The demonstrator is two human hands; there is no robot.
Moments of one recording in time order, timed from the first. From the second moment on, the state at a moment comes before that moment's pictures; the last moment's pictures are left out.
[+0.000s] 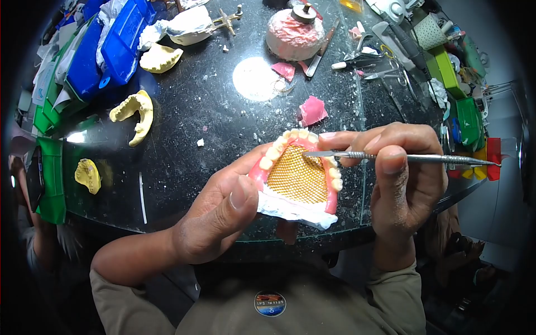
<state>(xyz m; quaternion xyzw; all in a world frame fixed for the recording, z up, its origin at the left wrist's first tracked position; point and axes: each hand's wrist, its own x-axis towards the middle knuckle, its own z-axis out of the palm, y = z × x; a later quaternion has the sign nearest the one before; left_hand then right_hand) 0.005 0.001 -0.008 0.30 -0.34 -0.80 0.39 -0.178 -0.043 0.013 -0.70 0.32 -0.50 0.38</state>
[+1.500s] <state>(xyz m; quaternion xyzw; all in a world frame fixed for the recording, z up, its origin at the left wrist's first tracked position) 0.005 0.007 -0.026 0.28 -0.26 -0.80 0.47 -0.280 -0.052 0.033 -0.60 0.39 -0.69 0.12</state>
